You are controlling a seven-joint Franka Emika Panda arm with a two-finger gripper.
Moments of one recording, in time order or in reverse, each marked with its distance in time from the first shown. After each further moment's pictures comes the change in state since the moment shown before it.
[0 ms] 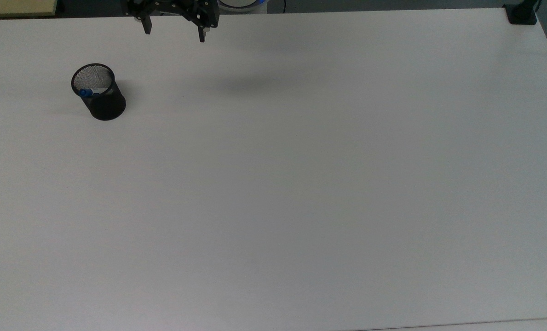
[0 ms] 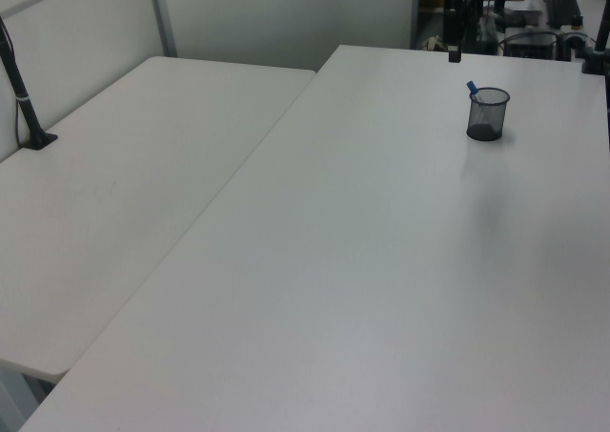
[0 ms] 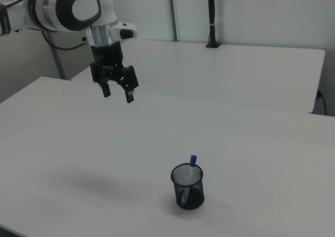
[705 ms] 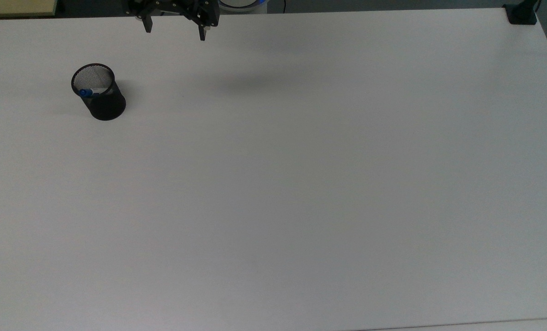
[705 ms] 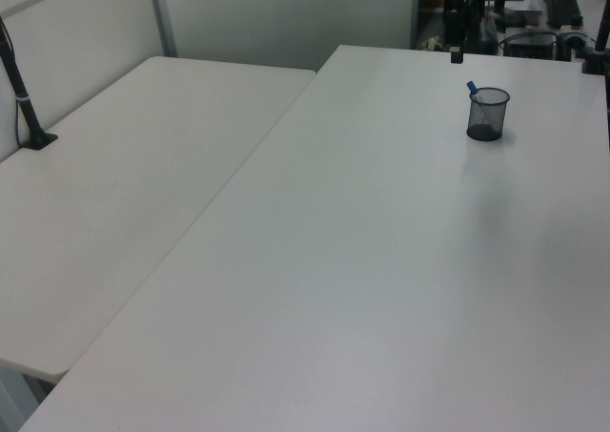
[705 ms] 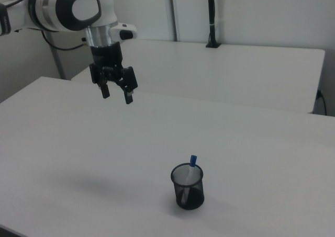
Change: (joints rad) arm 0.000 0.000 0.000 0.000 0.000 -0.017 0.000
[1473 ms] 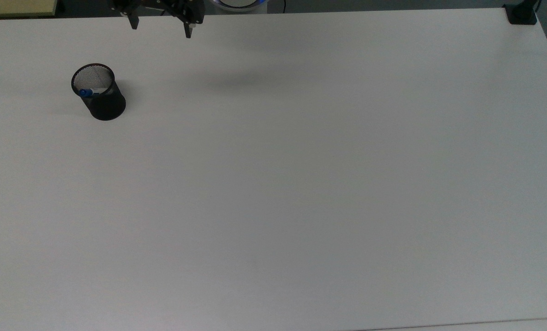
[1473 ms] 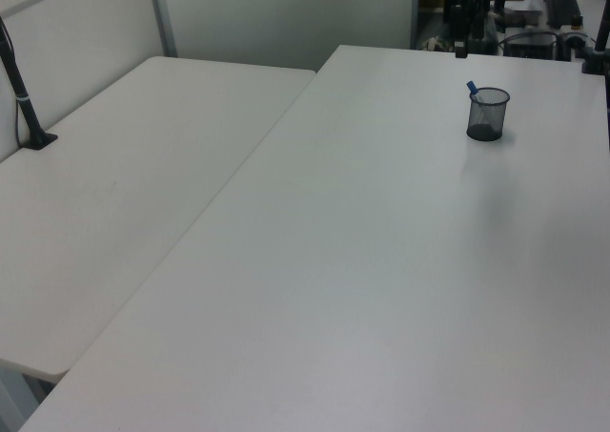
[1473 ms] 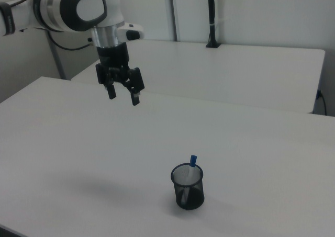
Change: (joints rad) arm -0.005 -0.004 -0.044 0.000 0.001 0.008 -0.026
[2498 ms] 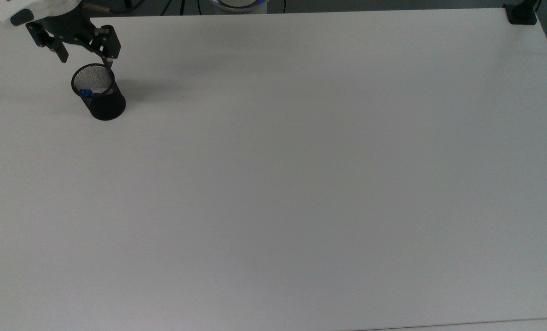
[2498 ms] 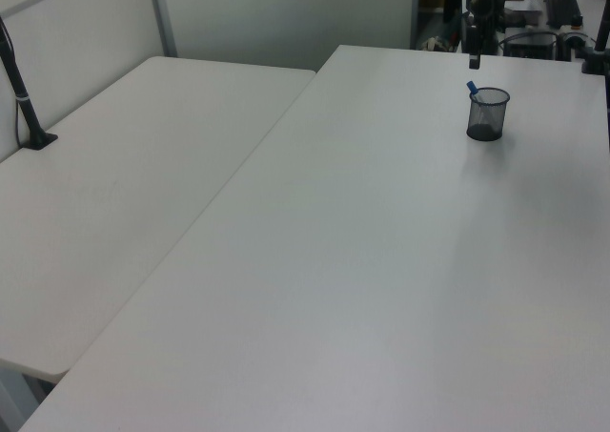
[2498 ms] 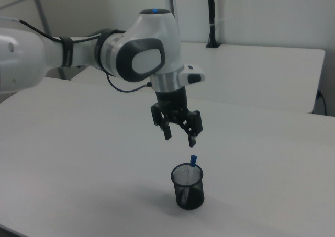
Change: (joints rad) arm -0.057 0.116 -0.222 -0.109 0.007 0.274 -0.277
